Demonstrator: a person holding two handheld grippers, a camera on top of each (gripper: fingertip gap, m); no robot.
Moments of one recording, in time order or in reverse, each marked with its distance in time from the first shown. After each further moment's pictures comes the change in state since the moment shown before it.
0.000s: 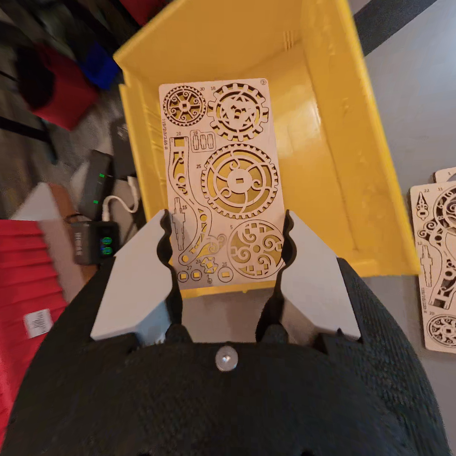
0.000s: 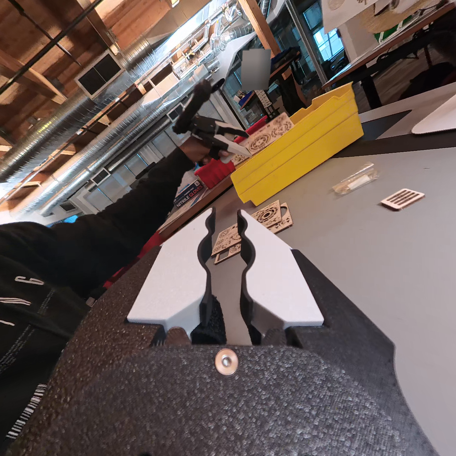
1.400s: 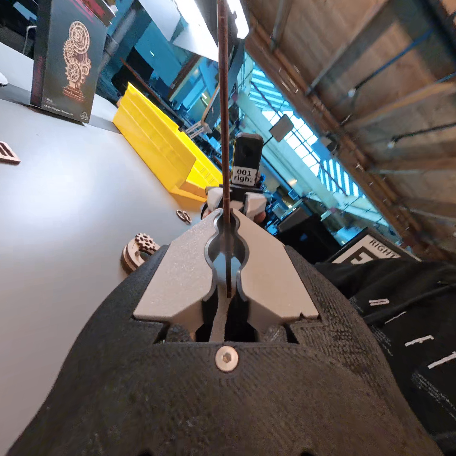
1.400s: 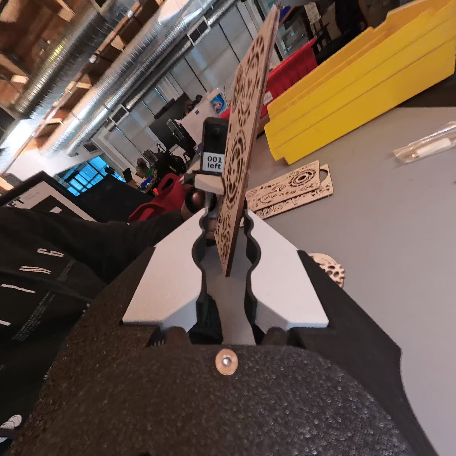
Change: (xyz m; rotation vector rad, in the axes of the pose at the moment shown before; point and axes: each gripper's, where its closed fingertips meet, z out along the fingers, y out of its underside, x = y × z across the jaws) left arm 0.346 -0.087 -0.133 0.822 1.369 -0.658; right arm -0.032 0.028 0.004 -0.260 -0.117 -0.005
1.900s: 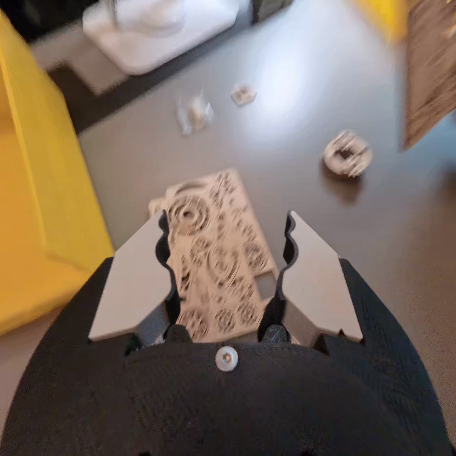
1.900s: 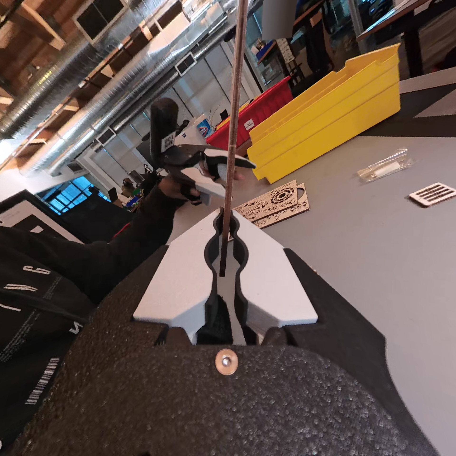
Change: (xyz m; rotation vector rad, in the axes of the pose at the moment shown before) left arm -0.080 -0.036 -0.124 -0.572 -0.875 0.551; right arm 0.012 -0.018 -0.013 0.099 0.063 -0.023
